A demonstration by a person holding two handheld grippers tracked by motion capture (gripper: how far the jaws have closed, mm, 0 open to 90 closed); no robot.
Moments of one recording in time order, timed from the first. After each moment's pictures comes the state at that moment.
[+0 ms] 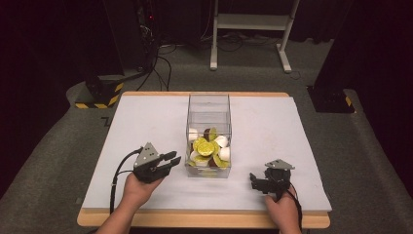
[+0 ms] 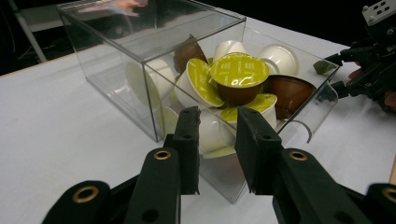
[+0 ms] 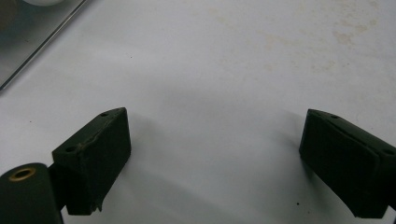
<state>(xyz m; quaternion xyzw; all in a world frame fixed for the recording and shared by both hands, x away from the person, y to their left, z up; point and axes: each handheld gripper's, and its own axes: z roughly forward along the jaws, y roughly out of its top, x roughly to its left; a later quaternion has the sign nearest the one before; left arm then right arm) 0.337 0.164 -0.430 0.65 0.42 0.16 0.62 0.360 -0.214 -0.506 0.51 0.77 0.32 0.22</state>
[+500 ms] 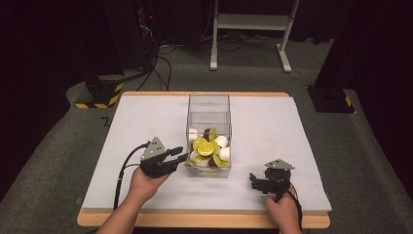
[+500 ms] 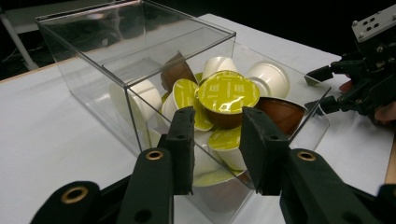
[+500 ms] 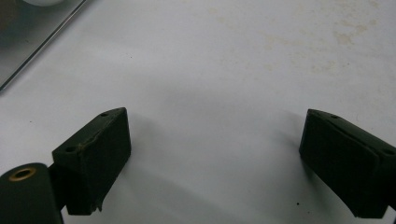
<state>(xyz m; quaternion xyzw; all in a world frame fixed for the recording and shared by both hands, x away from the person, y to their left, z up) 0.349 0.147 -0.421 0.64 0.42 0.14 0.63 0.360 -0.214 -0.506 0.51 0.77 0.32 0.22</state>
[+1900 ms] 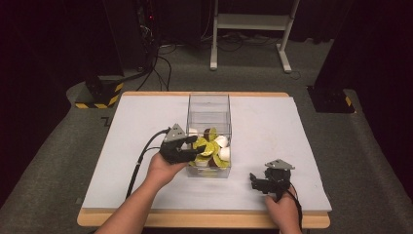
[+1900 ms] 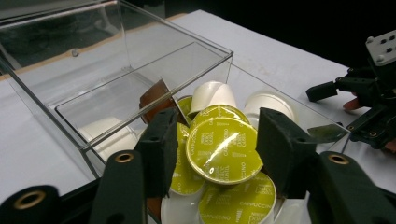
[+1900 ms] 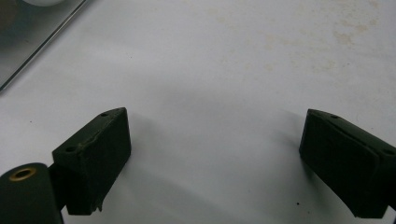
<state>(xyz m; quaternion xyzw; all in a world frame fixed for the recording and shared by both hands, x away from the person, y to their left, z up) 0.394 0.102 -0.416 0.66 0.43 0.11 0.60 0.360 -0.214 -0.506 0.51 0.77 0.32 0.22</state>
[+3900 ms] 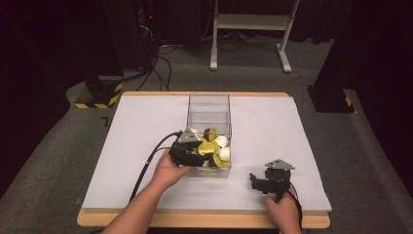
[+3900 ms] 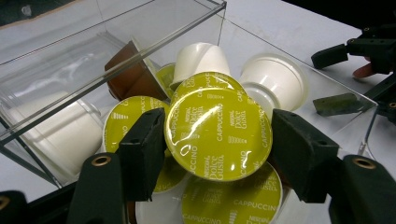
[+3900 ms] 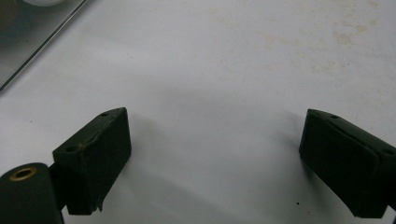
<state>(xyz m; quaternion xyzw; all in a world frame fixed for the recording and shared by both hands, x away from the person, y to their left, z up) 0.398 0.083 -0.436 0.70 0.44 0.09 0.56 0.360 -0.214 -0.506 0.51 0.77 0.32 0.22</state>
